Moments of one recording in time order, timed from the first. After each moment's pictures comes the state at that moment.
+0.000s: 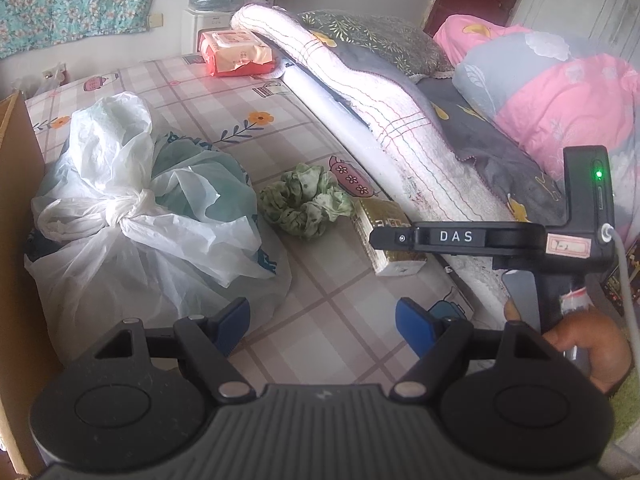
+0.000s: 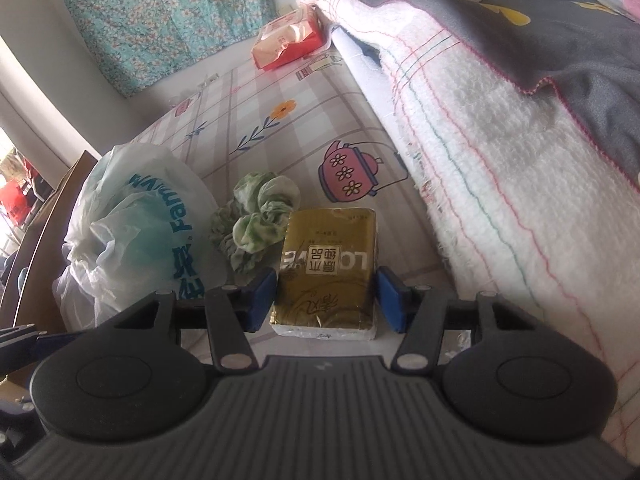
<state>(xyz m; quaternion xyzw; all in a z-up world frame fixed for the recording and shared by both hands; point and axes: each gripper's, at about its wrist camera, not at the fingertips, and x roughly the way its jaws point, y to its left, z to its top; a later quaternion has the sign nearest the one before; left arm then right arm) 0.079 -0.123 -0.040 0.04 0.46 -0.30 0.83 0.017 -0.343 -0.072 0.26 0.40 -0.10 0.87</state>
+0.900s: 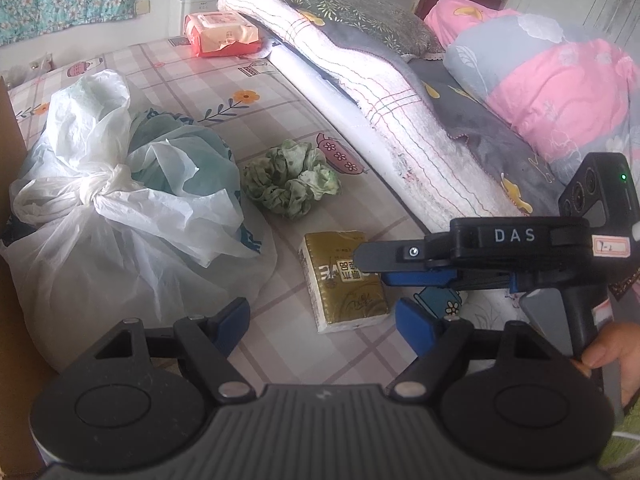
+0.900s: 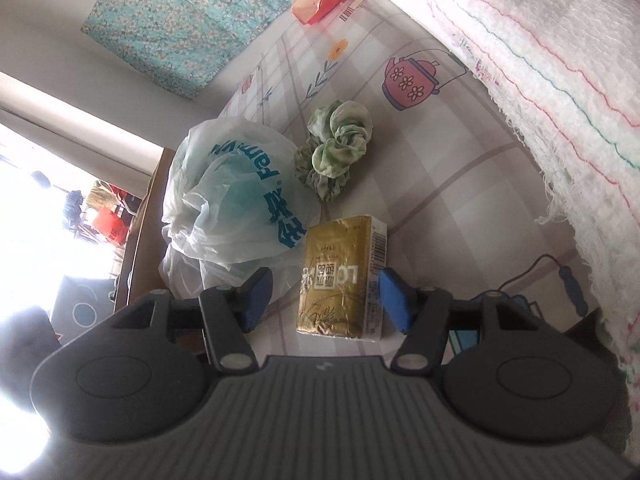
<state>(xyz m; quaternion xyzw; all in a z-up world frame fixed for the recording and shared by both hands) 0.078 -0.127 -0.053 0.05 0.48 -0.32 0.82 -0.009 -0.346 -0.084 0.42 0.39 0.01 0.82</state>
